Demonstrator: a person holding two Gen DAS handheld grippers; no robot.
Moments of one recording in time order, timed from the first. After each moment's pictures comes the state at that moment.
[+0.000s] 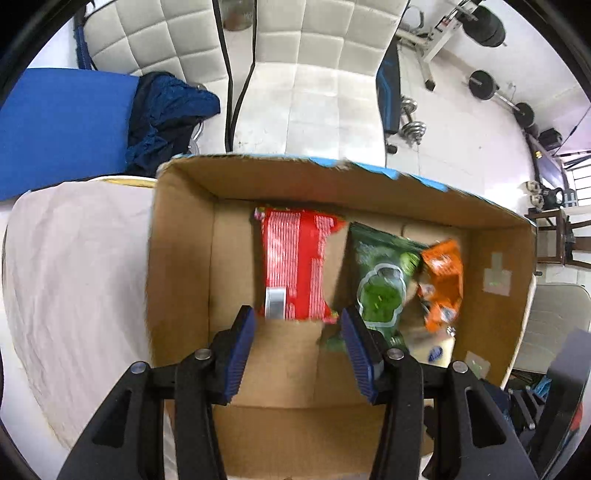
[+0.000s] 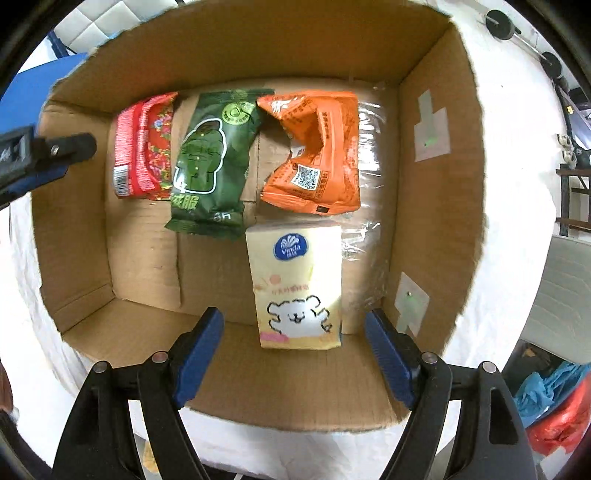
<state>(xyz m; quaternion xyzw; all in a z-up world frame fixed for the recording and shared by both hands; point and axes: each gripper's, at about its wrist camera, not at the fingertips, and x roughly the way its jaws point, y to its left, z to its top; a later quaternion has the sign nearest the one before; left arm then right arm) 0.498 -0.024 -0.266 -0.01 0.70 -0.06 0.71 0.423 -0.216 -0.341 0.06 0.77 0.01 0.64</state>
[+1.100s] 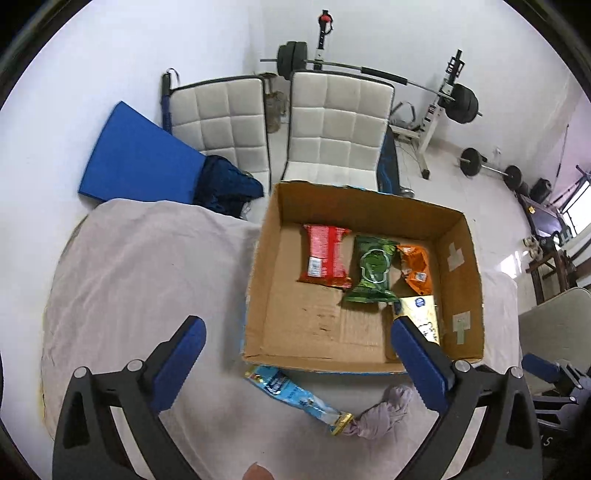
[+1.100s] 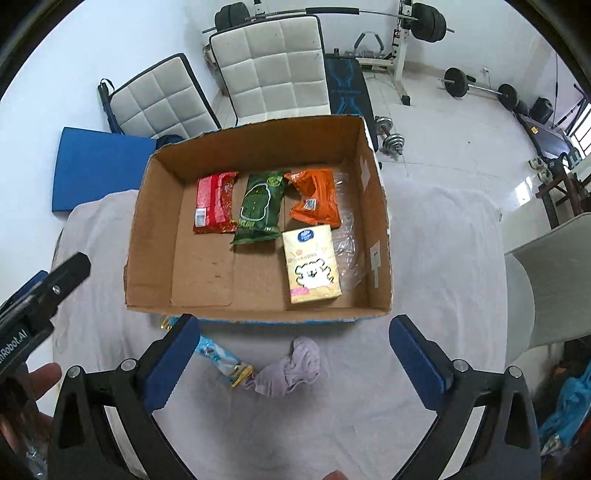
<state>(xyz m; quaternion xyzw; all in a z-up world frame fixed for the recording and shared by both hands) 0.315 0.018 -0.146 -0.01 0.52 -0.02 0.85 0.303 -0.207 -0.217 0.11 0.61 -0.02 0.79</state>
